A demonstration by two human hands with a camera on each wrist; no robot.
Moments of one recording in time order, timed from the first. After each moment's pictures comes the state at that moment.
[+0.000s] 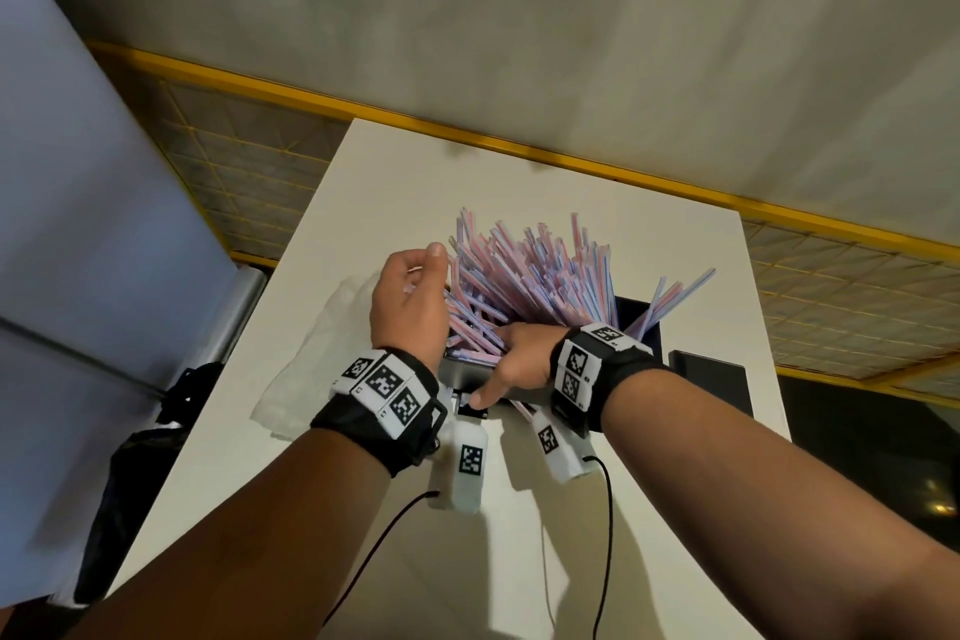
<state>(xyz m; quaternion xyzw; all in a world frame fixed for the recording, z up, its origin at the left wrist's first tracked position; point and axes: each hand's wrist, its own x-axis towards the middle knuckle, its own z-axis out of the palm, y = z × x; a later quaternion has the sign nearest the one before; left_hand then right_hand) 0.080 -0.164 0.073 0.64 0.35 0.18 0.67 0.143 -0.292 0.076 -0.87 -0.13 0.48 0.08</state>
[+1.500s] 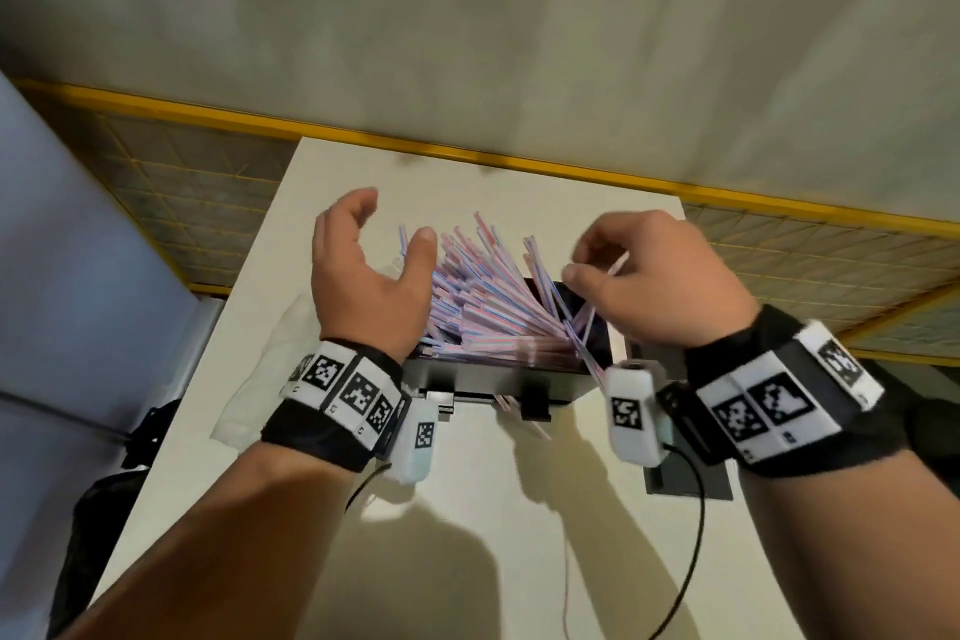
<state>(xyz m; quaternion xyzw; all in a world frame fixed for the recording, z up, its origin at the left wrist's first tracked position) 0.067 -0.171 0.122 0.77 0.17 0.34 0.52 0.105 -0.382 0.225 -0.97 -0.15 0.06 0.20</state>
